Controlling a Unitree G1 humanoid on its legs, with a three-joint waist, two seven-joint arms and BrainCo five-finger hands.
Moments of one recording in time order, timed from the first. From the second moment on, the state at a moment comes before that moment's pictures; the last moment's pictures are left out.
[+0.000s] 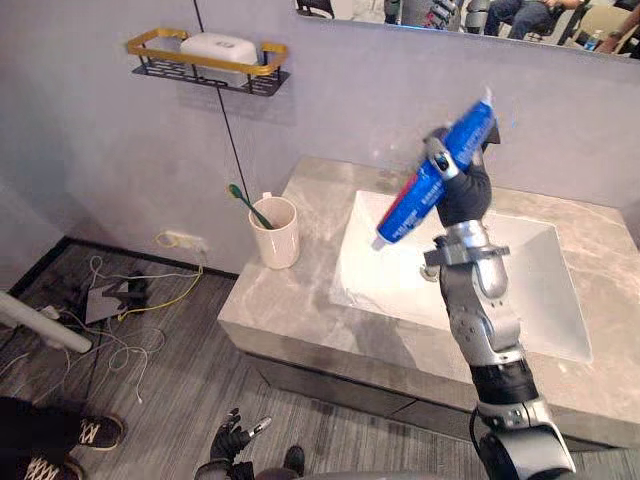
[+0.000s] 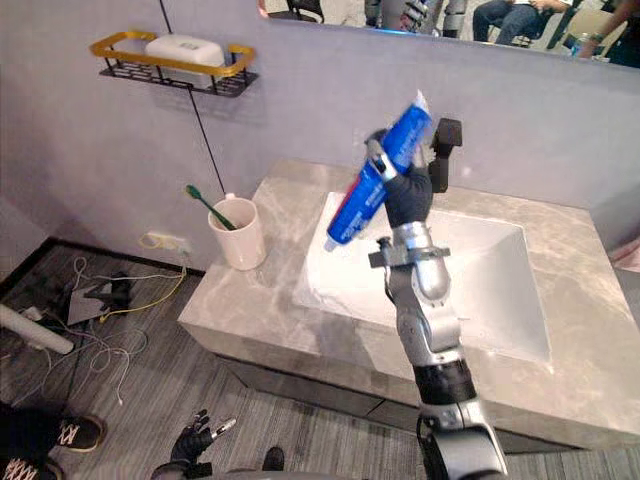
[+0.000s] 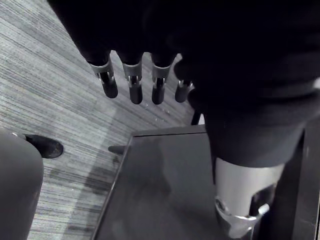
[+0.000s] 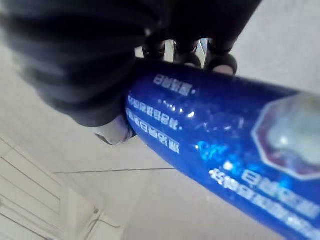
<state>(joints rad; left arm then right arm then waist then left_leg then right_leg) 0.25 0.08 0.05 0.74 -0.07 -0.11 0.04 -0.64 -0.20 0.14 0.00 0.42 -0.18 -0.01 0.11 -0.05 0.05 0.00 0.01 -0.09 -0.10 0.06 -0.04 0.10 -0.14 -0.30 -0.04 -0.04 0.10</state>
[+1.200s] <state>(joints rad) 0.19 0.10 0.00 0.72 -0.07 -0.14 0.05 -1.03 -0.20 0.24 0.40 0.27 -0.17 -0.10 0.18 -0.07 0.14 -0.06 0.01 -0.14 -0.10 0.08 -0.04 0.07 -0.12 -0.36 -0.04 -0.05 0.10</state>
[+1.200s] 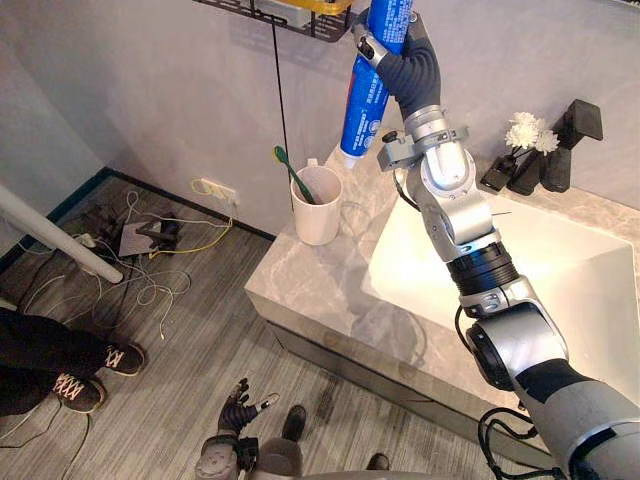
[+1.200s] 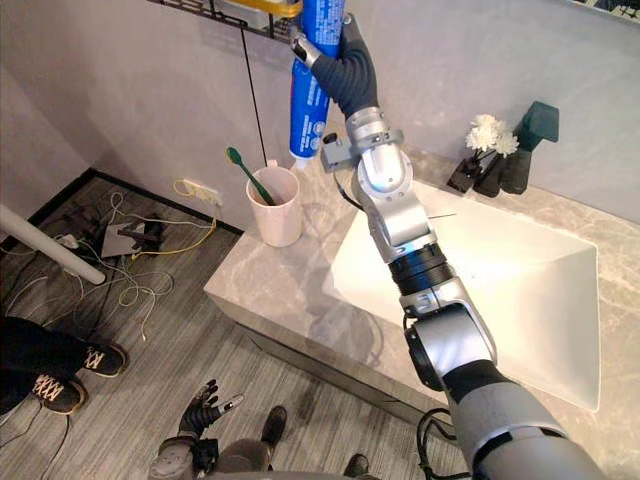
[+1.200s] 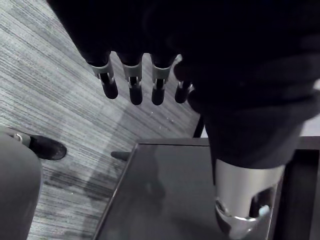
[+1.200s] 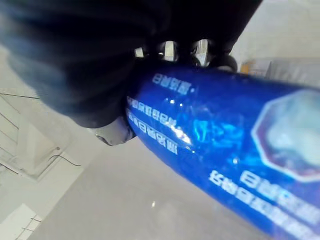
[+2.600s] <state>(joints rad) 0.18 0.10 -0.01 0.72 -0.07 -0.14 0.07 -0.92 -0.15 0.30 0.47 0.24 -0.13 -0.08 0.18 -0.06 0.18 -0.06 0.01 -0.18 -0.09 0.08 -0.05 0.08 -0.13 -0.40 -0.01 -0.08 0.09</state>
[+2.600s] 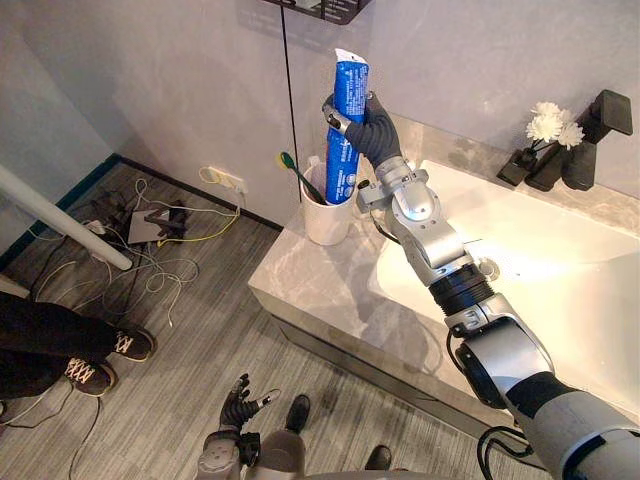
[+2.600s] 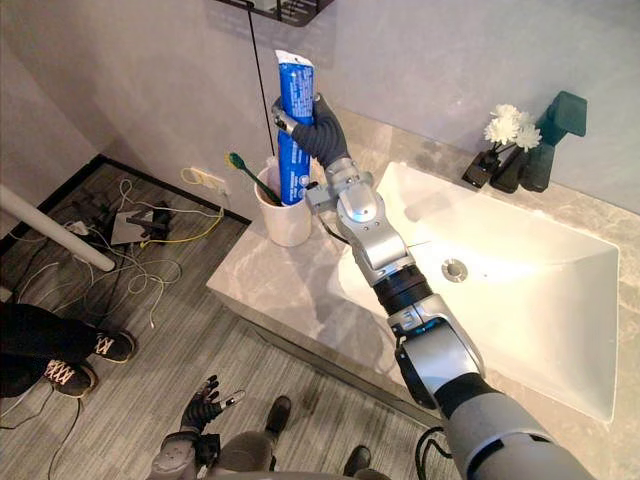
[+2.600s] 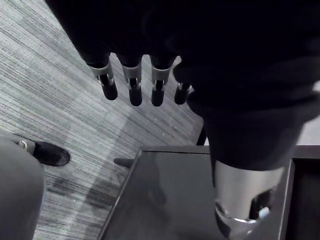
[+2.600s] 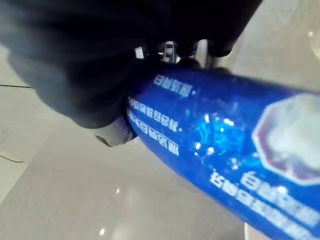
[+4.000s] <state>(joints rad) 0.18 0.10 0.01 0.76 -0.04 -0.13 0.07 -0.47 -0.17 0.18 -0.05 0.23 -0.17 -0.03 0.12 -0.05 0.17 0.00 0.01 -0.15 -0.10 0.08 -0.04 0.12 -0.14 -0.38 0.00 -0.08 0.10</state>
